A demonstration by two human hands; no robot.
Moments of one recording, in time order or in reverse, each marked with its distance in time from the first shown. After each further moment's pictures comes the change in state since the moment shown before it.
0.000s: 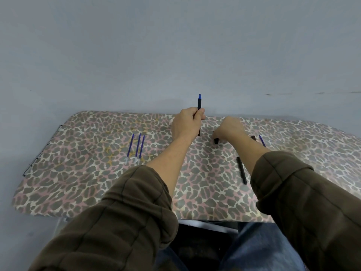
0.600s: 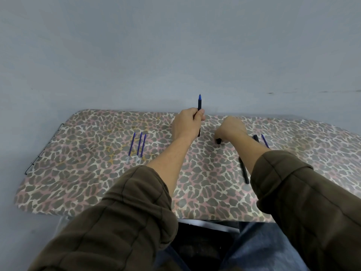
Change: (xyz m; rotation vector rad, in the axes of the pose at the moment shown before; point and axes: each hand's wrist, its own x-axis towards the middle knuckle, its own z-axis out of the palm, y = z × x) left_hand 0.001 -0.009 -0.001 -0.010 -0.011 -0.002; right_hand -0.002 -0.002 0.006 -0.020 0.005 0.014
